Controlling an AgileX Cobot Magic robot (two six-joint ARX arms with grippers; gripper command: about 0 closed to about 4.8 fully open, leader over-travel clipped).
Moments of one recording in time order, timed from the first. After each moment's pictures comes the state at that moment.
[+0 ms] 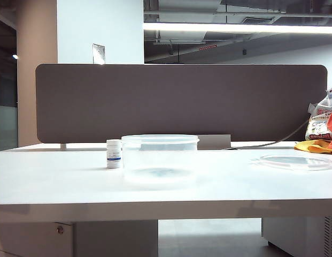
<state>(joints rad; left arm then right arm) -0.31 0.54 0.01 0.12 -0.13 -0.04 0.13 0.44 0.01 0.01 -0.25 0.19</state>
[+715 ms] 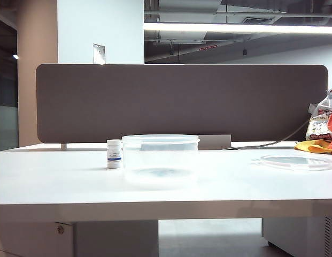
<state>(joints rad) 0.11 0.05 0.01 -0.15 0.07 -0.02 0.13 0.44 0.01 0.01 -0.25 0.19</state>
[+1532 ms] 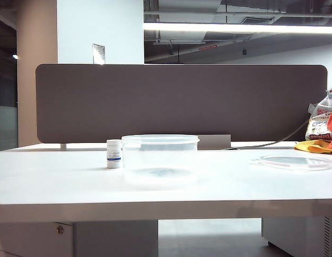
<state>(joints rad) 0.08 0.00 0.01 -0.16 0.06 0.00 0.13 0.44 0.01 0.01 -0.25 0.19</state>
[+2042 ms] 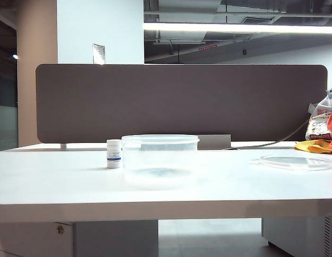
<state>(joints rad) 0.08 0.00 0.01 -0.16 0.06 0.00 0.10 0.37 0.01 0.00 -0.18 0.13</state>
